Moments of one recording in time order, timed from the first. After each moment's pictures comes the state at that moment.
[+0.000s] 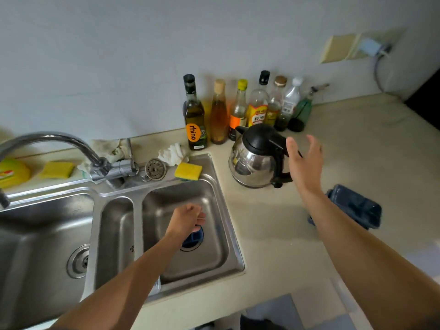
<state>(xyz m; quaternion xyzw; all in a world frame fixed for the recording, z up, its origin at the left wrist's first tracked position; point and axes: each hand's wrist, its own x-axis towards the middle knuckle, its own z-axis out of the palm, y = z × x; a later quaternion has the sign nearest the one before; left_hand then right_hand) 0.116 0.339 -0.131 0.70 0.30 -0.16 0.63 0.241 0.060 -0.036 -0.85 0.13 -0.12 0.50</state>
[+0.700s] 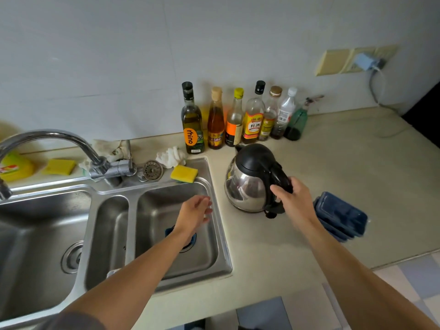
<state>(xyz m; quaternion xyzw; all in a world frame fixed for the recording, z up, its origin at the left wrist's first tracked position) 0.124 0.290 -0.109 0.70 0.25 -0.08 0.67 0.185 0.027 -0.057 -0.83 0.07 0.05 0.55</state>
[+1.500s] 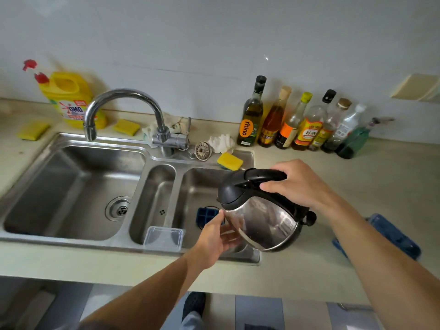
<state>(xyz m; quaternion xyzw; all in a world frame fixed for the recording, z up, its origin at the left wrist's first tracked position) 0.010 0.298 -0.125 0.37 0.34 -0.11 0.86 0.150 0.153 0.064 -0.91 -0.26 0.20 0.27</state>
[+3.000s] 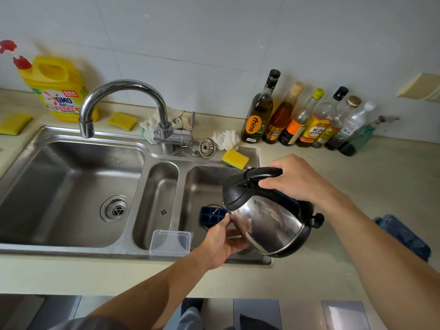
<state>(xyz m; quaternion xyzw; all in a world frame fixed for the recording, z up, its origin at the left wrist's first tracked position) 0.017 0.330 -0.151 0.25 0.36 -0.17 0.88 0.155 0.214 0.053 -0.93 -0.23 0.22 0.20</state>
